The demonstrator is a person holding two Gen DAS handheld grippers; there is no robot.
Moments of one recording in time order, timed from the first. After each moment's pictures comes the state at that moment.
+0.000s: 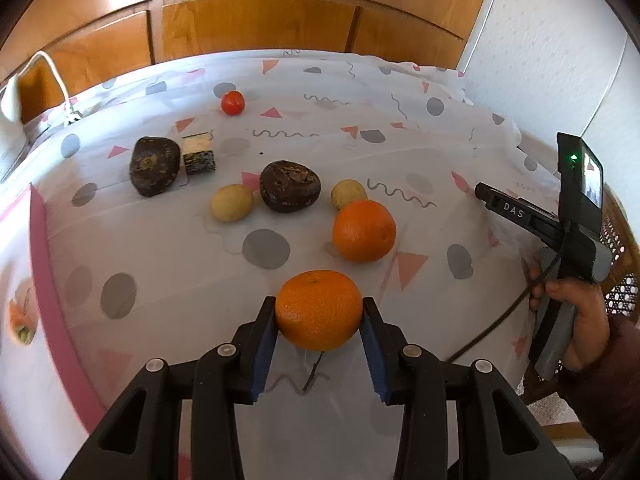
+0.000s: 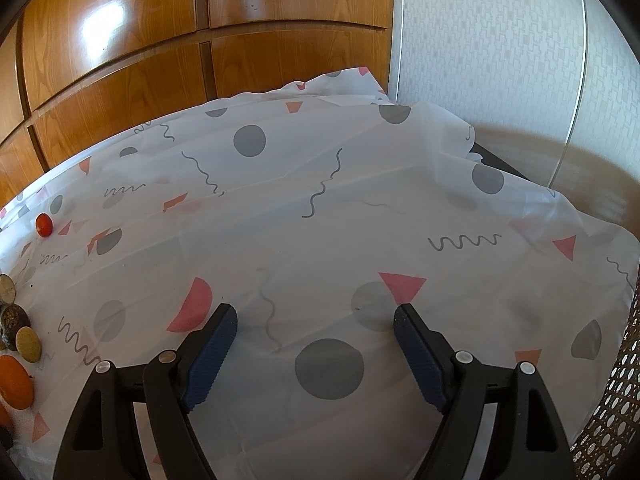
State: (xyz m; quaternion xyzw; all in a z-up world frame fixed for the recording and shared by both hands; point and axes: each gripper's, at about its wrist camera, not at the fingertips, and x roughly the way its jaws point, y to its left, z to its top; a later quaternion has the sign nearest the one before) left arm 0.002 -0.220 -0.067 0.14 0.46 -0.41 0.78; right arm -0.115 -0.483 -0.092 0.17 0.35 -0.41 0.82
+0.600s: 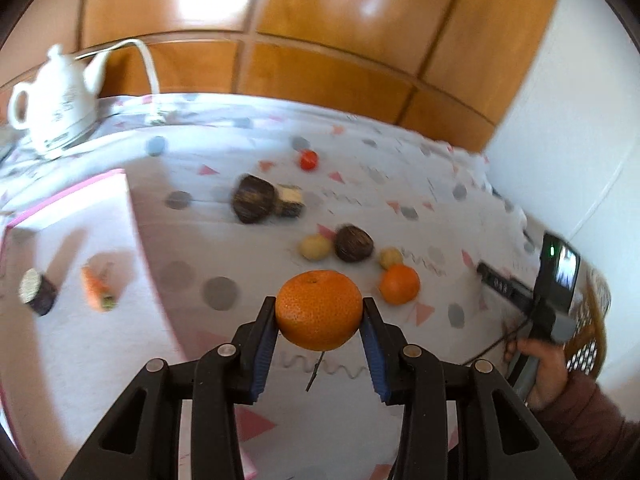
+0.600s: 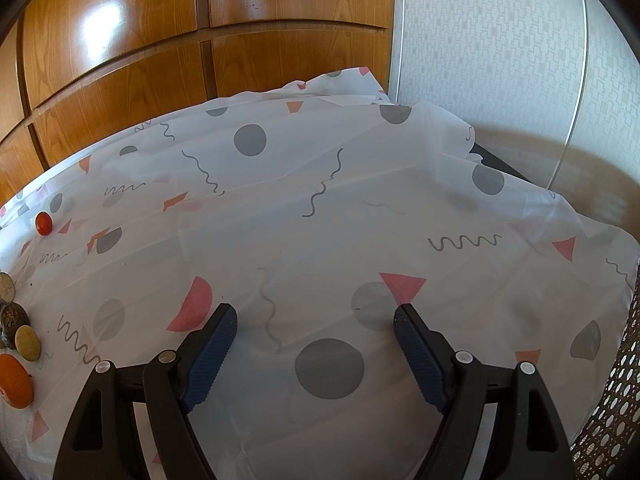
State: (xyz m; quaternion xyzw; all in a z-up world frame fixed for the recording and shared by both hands) left arm 0.024 -0.138 -0.015 0.01 0.43 -0.36 0.83; right arm -0.115 -0.482 -0.092 0.17 0.35 -0.41 0.82
